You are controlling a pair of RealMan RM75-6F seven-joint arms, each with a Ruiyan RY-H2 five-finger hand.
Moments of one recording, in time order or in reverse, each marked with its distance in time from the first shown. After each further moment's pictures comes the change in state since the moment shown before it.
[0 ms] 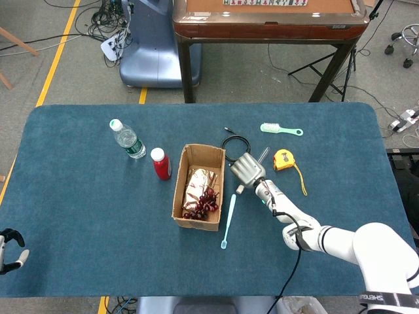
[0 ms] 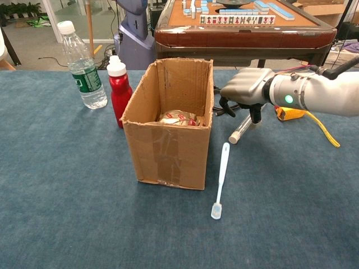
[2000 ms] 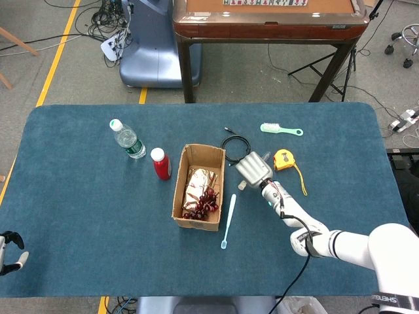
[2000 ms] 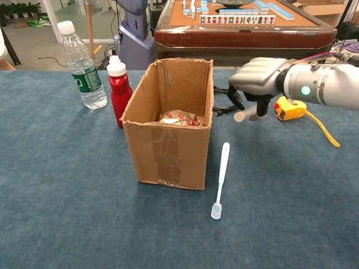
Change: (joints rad) left arm -0.015 0.015 0.008 -0.028 -0.043 -0.024 0.030; right arm -0.045 0.097 -0.001 -0.162 -0.001 0.121 0.056
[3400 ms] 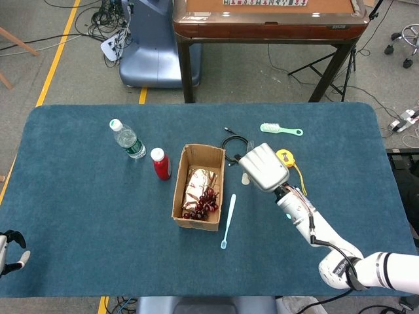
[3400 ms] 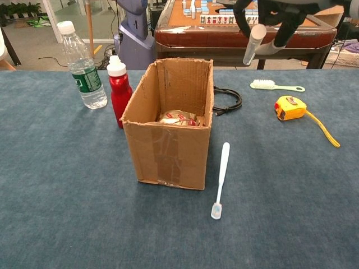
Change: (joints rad) left arm -0.004 -0.005 0.001 0.000 0.007 0.002 0.003; right arm -0.120 0.351 0.111 -0.574 -0.153 0.305 -0.056
